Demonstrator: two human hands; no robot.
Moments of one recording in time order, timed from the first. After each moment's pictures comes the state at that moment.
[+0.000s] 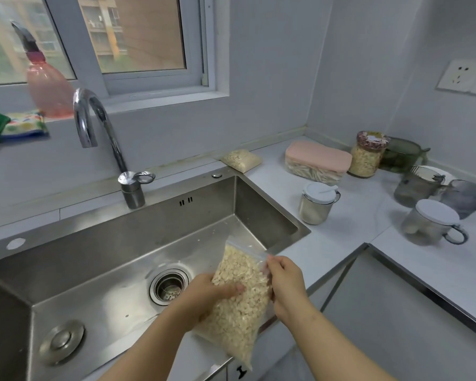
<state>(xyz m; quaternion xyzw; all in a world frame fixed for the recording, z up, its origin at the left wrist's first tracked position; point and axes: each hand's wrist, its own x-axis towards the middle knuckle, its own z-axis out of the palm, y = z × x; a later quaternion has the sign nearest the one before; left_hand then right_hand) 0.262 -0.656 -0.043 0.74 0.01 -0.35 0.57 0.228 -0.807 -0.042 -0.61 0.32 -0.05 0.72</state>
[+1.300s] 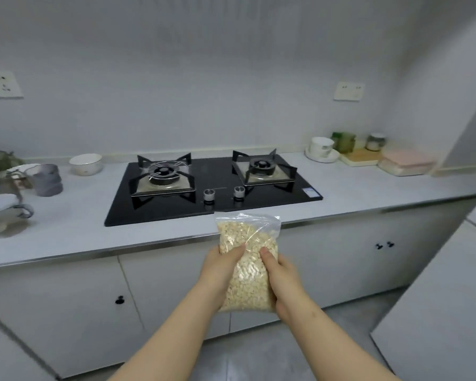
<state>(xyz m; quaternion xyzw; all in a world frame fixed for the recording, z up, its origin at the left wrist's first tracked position) -0.272 -1.007 0.025 0.56 -0.29 -0.60 0.49 -0.384 -1.013 0.001 -0.35 0.55 -0.46 0.60</state>
